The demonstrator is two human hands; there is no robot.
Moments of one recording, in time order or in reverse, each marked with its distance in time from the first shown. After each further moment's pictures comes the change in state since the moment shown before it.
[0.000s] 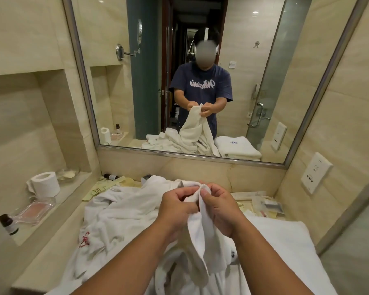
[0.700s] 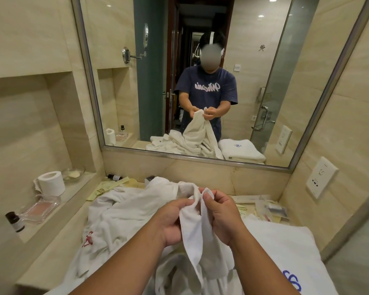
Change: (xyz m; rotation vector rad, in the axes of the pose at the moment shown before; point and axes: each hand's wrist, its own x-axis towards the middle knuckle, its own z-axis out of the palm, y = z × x) left_hand 0.005 -0.008 -0.018 -0.481 -0.165 -0.483; right_hand -0.008 0.010 0.009 0.080 0.102 -0.001
